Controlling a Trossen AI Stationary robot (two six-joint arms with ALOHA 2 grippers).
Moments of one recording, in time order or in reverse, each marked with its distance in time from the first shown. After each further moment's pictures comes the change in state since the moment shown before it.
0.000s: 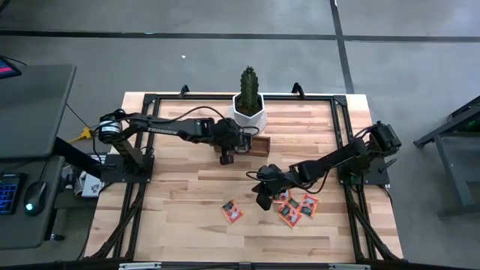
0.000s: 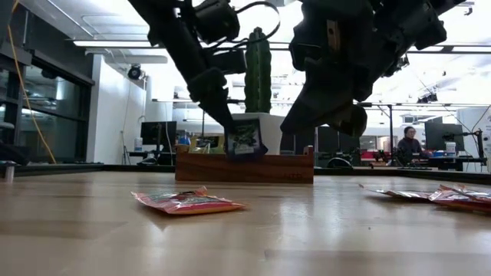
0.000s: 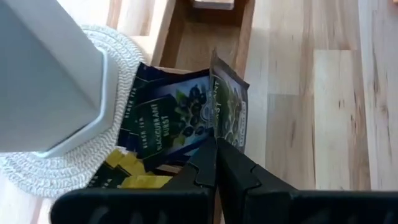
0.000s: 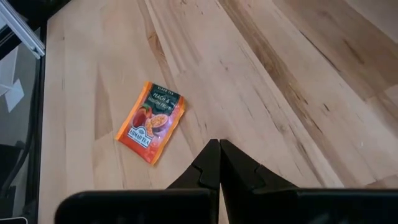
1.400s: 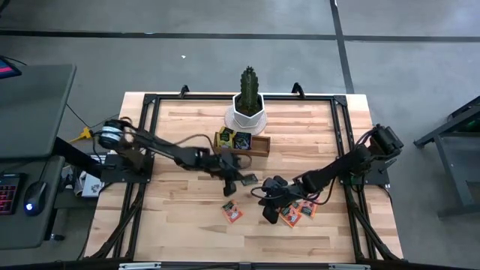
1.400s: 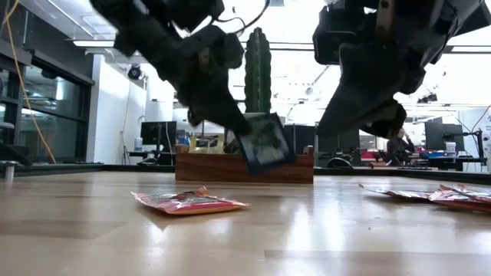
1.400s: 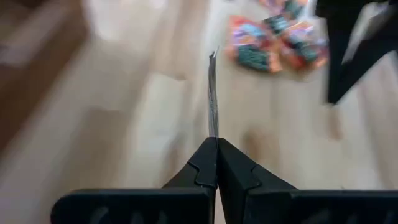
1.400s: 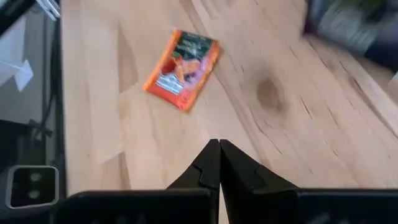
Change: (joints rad) left arm -0.276 0.023 -0.225 0.480 0.087 -0.504; right arm 0.134 0.003 -0.001 -0.051 0.023 0.106
